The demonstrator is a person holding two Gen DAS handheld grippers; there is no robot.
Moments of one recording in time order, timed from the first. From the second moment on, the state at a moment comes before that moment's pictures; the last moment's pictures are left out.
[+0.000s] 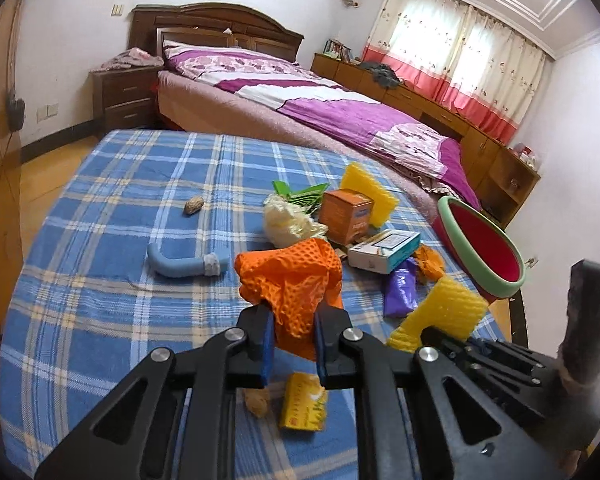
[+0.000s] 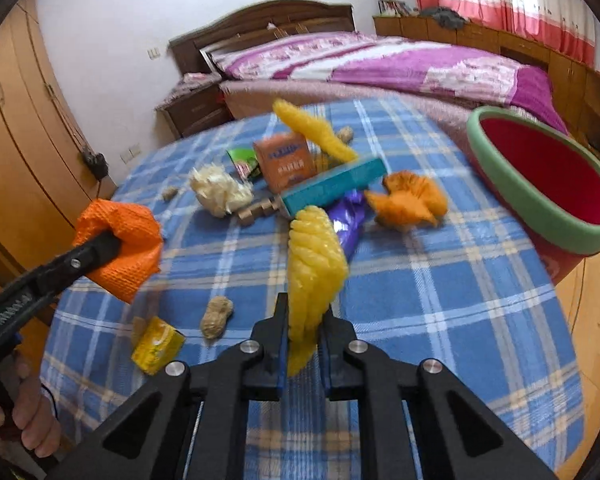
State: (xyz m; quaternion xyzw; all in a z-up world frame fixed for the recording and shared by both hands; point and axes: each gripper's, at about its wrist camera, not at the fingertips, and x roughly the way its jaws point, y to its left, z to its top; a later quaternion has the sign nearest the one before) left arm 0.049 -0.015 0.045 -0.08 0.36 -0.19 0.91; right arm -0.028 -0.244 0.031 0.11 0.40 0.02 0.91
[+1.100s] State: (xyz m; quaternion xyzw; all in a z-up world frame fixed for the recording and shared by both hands) left arm 0.086 -0.233 0.093 0.01 0.37 -0.32 0.87; right arm -0.047 -0.451 0.104 0.16 0.31 -0.07 0.93
